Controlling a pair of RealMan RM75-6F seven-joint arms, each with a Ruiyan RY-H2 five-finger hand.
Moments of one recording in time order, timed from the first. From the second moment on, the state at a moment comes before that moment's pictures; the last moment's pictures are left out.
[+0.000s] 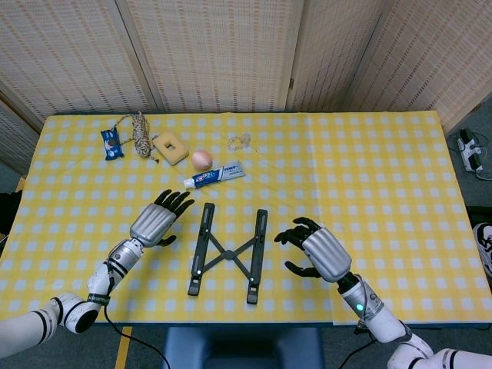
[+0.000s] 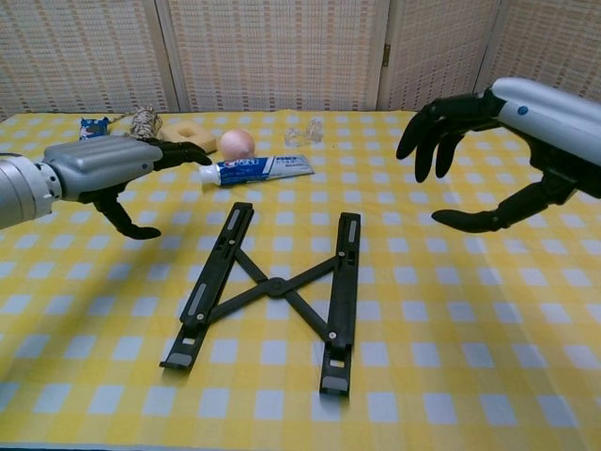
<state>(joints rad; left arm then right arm) -0.74 -1.51 -0.12 -1.28 1.39 0.89 0.18 0.49 -1.43 0.06 -1.63 -1.69 1.25 0.03</state>
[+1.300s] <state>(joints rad) -0.83 -1.76 -0.15 -0.97 1.29 0.81 0.13 0.65 -1.84 0.04 -1.10 -1.68 1.10 -0.35</state>
